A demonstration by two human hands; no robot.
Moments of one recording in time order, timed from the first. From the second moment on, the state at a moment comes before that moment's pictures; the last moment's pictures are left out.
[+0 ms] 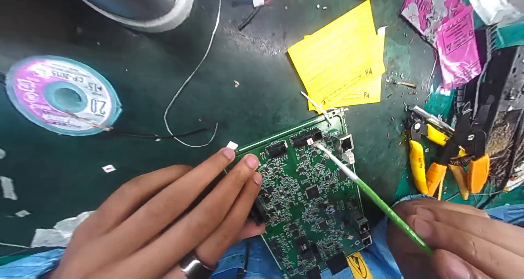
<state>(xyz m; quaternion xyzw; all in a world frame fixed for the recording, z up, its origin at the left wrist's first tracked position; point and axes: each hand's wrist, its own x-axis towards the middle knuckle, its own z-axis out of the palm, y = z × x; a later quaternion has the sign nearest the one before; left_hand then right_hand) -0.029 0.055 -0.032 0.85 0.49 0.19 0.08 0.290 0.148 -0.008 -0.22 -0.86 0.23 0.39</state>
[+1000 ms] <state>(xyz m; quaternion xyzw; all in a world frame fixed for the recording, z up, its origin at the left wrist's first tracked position) -0.022 0.057 -0.038 0.86 0.44 0.26 -0.04 0.123 0.320 0.045 -0.33 -0.88 0.11 0.32</state>
